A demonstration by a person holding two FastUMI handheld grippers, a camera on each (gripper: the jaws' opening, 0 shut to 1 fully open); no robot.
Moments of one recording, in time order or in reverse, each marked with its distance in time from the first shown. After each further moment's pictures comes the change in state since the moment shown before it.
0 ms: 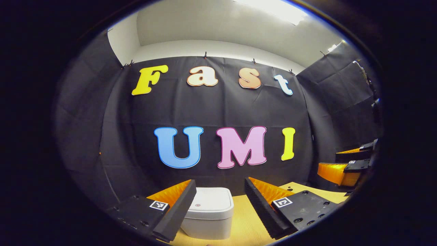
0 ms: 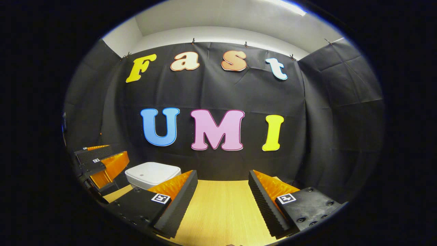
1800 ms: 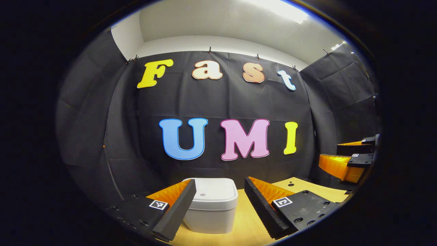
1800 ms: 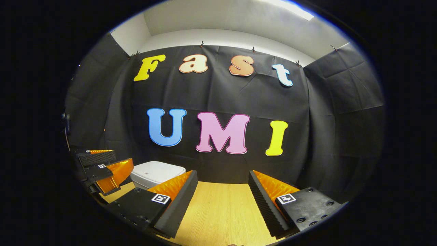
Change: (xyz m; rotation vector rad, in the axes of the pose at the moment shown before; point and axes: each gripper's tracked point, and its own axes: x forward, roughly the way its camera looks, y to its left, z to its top) left arm -0.007 0.009 -0.022 -0.009 0.040 0.009; right arm -0.008 0.016 0.002 -0.063 -0.032 0.017
